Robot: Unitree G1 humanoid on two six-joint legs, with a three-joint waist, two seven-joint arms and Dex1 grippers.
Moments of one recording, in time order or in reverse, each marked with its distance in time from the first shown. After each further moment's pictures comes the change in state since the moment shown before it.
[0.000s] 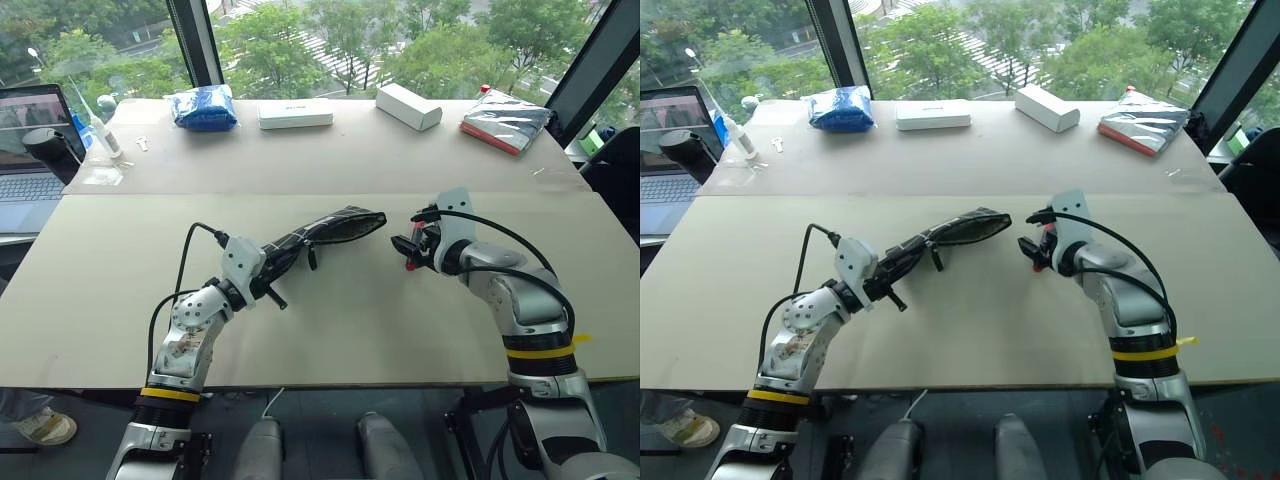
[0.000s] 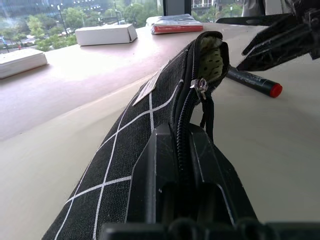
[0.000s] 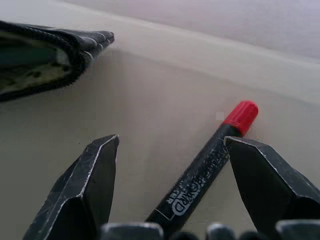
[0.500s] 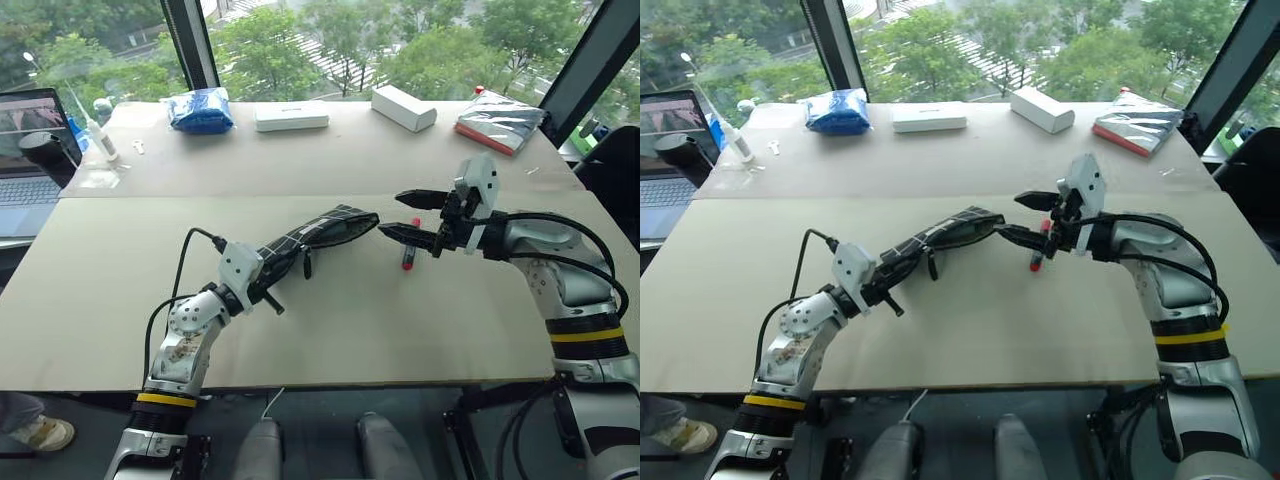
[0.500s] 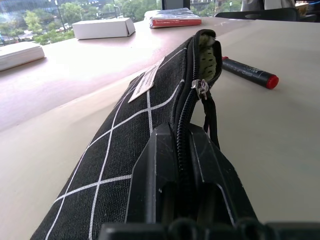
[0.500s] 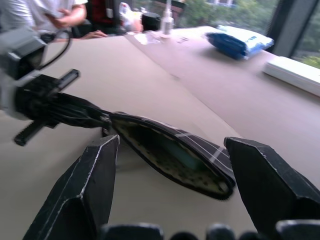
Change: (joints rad) left arm 0.028 0.012 0.000 -0.010 0.000 0.000 -0.008; right arm -0.062 -0.203 0.026 0.118 0.166 -0.436 0.558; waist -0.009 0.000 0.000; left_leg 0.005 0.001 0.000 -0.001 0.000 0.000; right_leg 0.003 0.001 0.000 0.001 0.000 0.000
